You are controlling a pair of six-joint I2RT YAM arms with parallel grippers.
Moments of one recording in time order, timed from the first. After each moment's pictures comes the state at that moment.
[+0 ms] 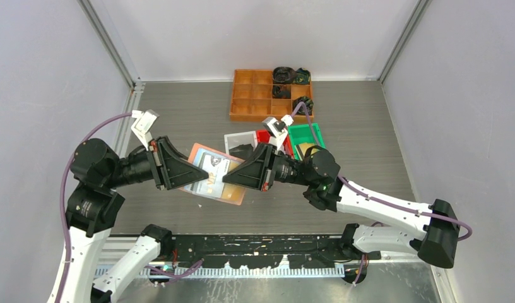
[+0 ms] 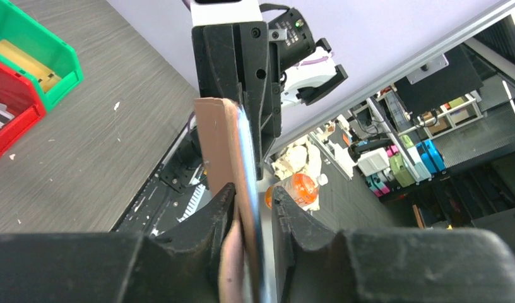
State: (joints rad) left arm -0.33 0.68 1.20 -0.49 0.98 -0.83; right arm 1.05 1.10 0.83 0.72 -0.46 1.10
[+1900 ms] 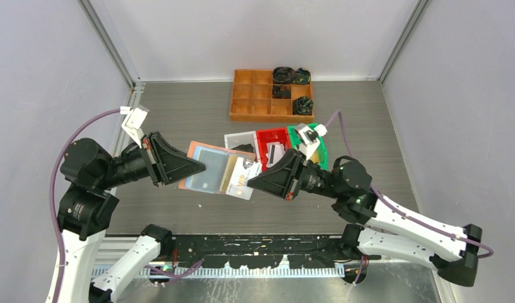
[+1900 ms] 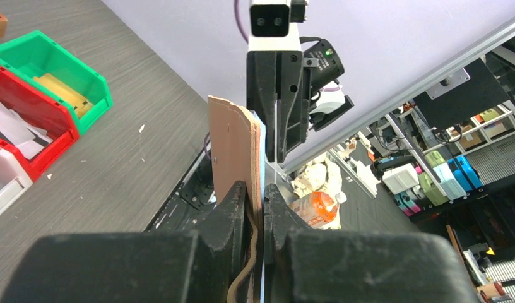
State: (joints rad) left arm -0.33 0.70 1.29 -0.53 0.90 -0.79; right arm 1.07 0.84 0.76 0.50 -0.35 0.98
